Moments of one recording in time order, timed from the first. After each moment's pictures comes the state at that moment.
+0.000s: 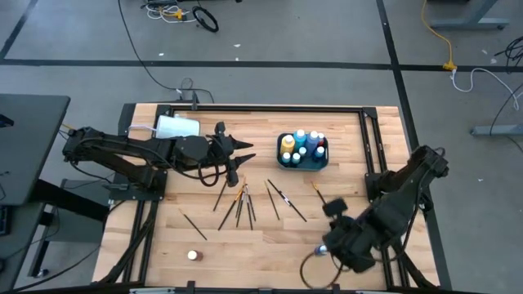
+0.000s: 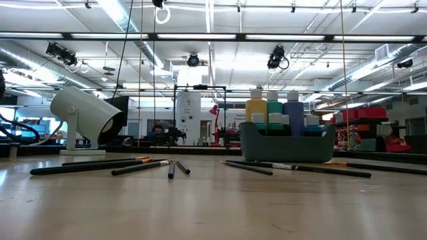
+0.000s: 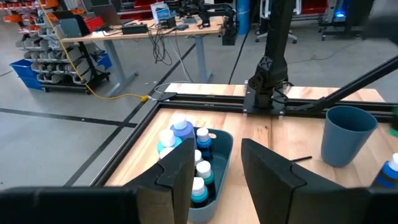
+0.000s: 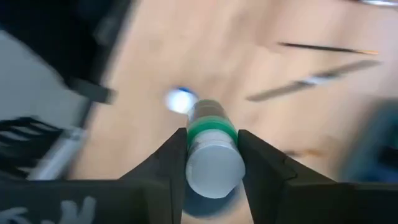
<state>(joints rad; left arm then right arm) -0.12 1.23 1.09 -0.10 -0.45 0.00 0.73 1.67 1.82 -1.49 0.14 0.29</state>
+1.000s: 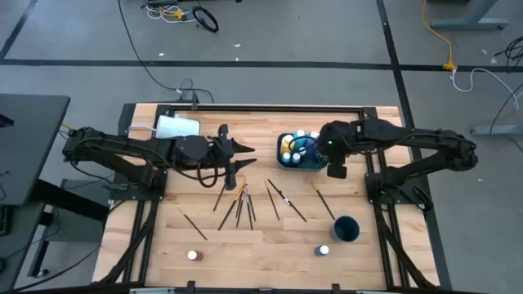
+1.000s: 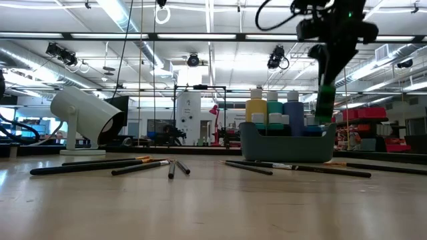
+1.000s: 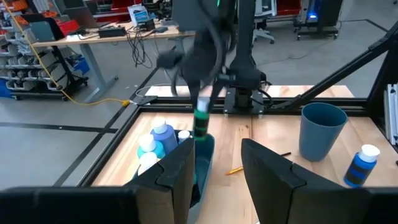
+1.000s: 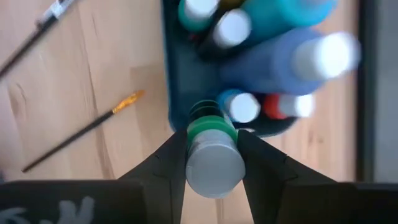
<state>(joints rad) -0.12 1.23 1.09 -0.09 -0.35 0.02 -0.19 1.23 1.11 -1.13 0.15 -0.13</state>
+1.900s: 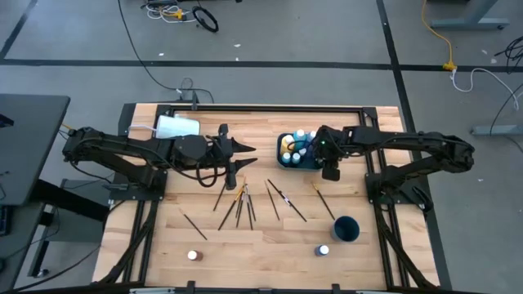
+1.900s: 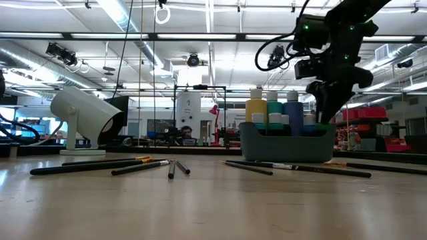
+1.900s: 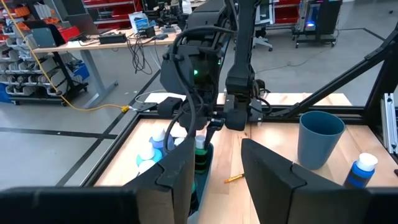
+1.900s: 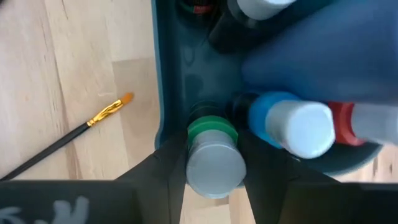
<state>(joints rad) -0.12 1.23 1.09 -0.06 -0.35 0.02 -0.33 1.26 0.82 -0.79 0.03 -0.24</state>
